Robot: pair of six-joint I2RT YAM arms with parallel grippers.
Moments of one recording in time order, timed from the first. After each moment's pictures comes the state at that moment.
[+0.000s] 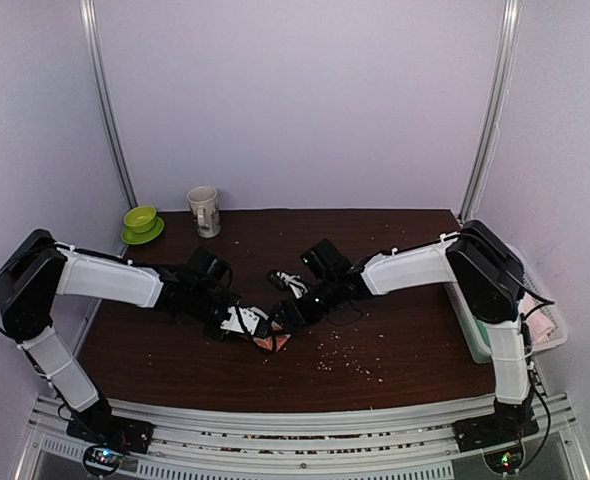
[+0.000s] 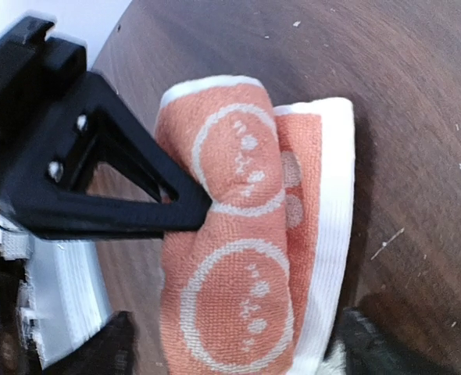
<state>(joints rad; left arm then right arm) -0.71 1.66 0.86 -0.17 0.27 1.26 0.84 2.15 1.43 -0.15 -0.63 0.31</state>
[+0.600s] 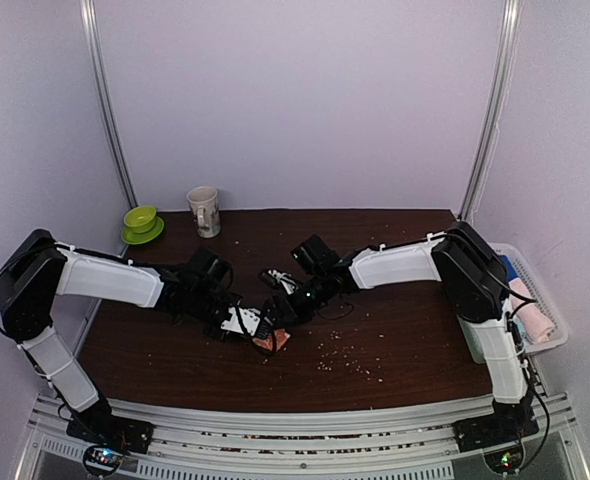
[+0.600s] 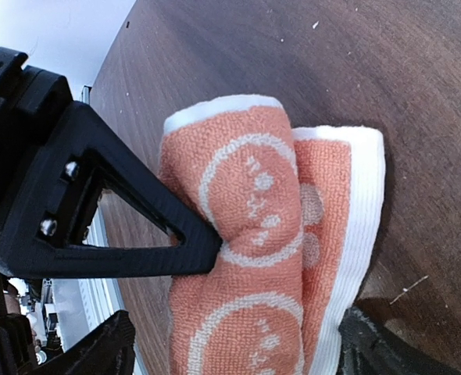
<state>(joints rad) -0.72 1.66 0.86 -0.18 0.24 1.28 0.83 2.25 1.59 -0.24 -0.73 0.32</state>
